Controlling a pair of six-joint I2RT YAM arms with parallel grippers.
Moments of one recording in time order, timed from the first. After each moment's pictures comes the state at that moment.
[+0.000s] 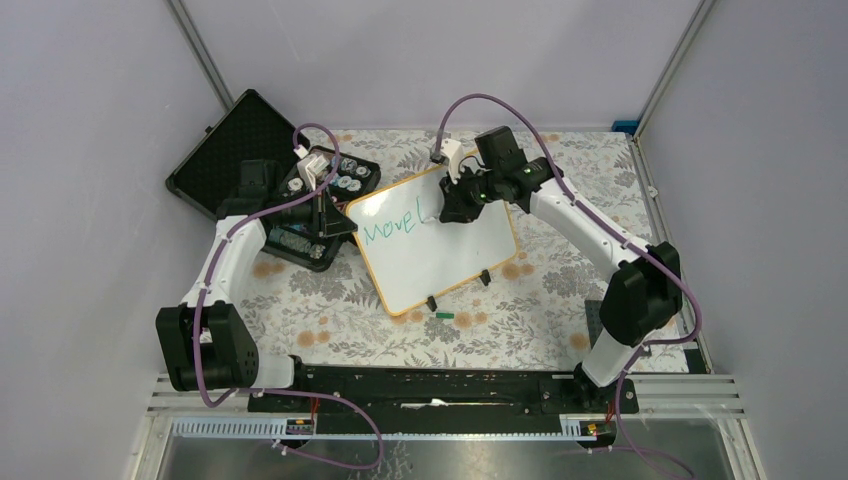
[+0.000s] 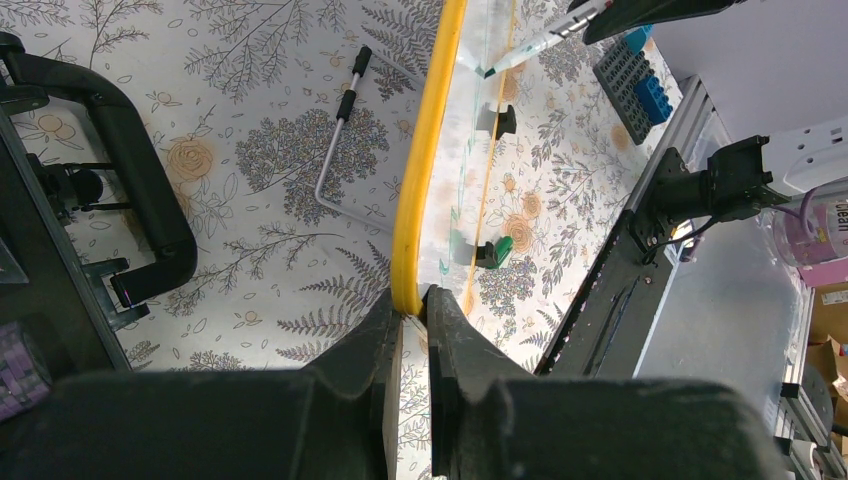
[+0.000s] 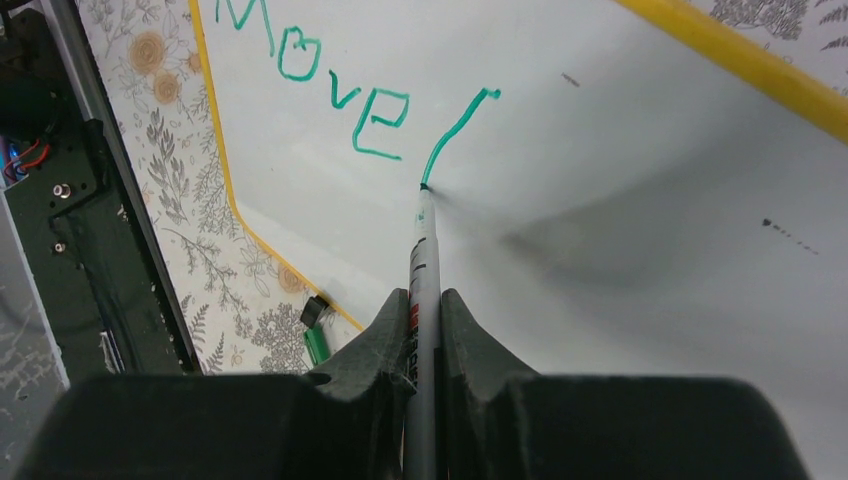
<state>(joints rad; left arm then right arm) 0.06 1.36 1.10 -0.64 1.03 0.19 0.55 1.71 1.55 -0.65 -0.57 -0.29</state>
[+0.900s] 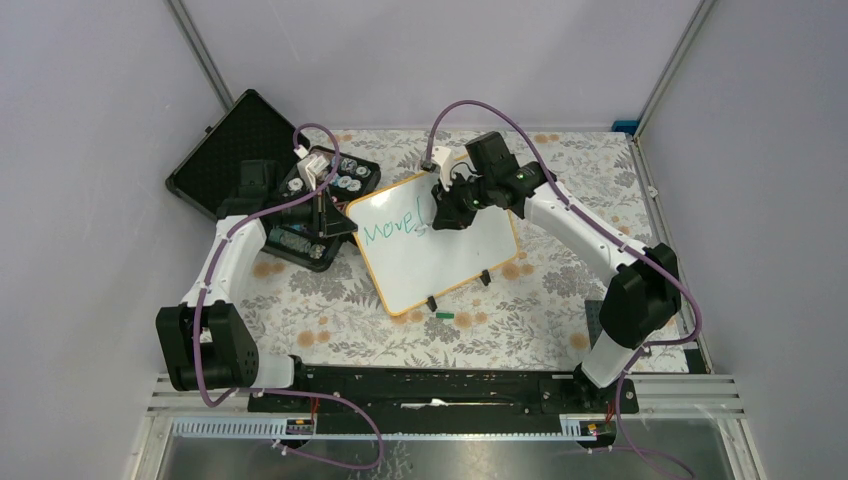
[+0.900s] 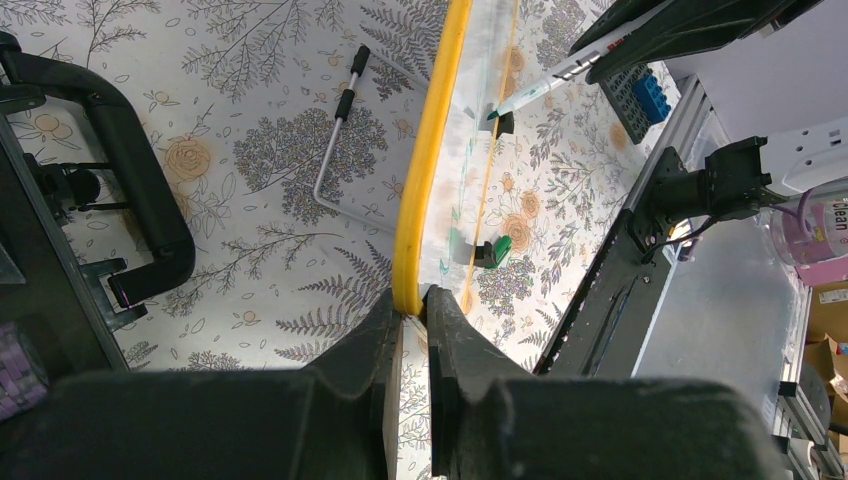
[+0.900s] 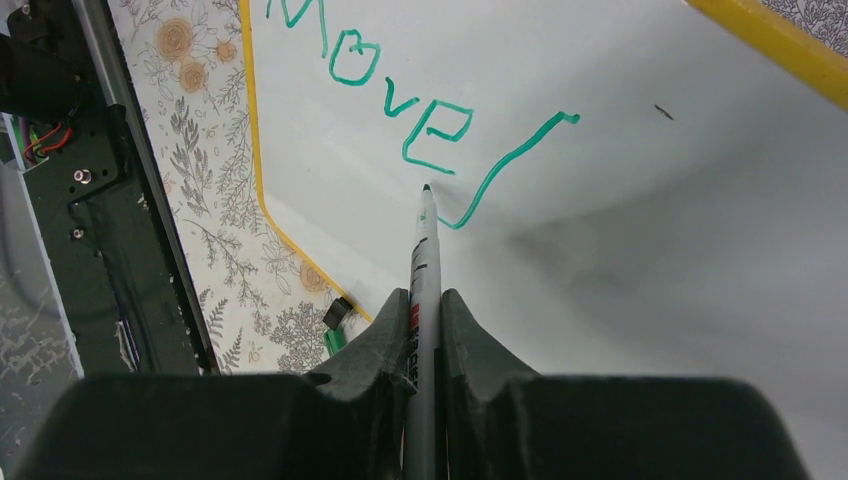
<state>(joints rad) 0.06 1.37 1.10 -0.64 1.04 0.19 0.60 1.70 1.53 -0.65 -0.57 -0.29</state>
